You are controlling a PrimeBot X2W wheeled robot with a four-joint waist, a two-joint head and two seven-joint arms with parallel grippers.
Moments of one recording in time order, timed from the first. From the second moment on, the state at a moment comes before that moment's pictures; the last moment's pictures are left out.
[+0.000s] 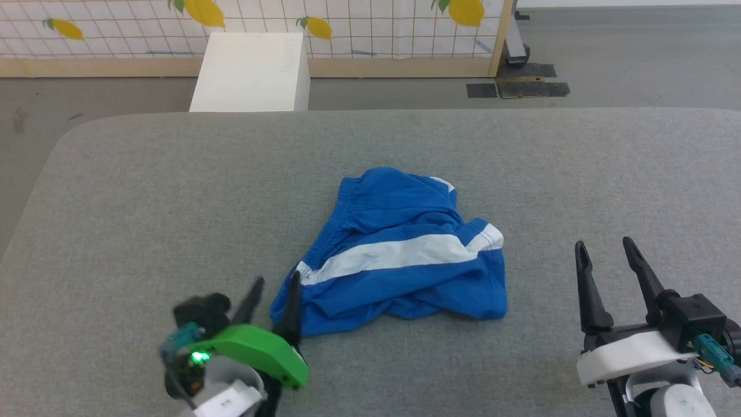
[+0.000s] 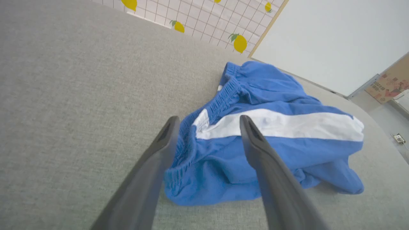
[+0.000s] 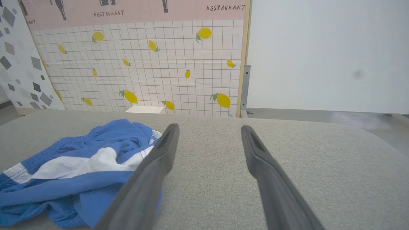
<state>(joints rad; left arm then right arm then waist) -0.20 0.30 -0.59 0.24 -0.89 0.21 -0.25 -0.03 -0.05 -0.06 0.10 0.05 0.12 -0.23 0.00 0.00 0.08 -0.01</state>
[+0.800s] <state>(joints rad) -0.08 0.06 -0.12 0.04 -0.38 -0.02 -0.26 -0.38 -0.06 0.11 0.40 0.21 0.12 0.31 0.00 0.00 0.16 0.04</state>
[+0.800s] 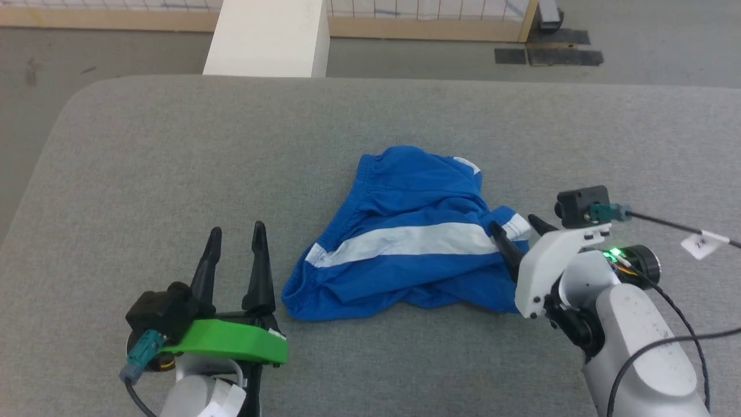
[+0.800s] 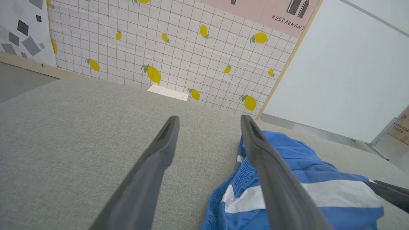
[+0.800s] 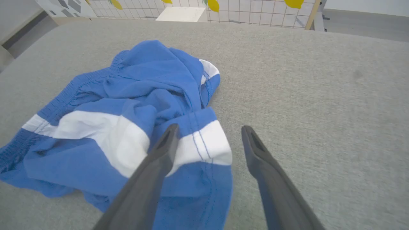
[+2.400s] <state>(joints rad) -0.17 0.05 -0.37 0.27 -0.40 -0.04 -0.25 0.02 -0.05 -0.20 0.10 0.02 0.12 -0.16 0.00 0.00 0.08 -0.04</state>
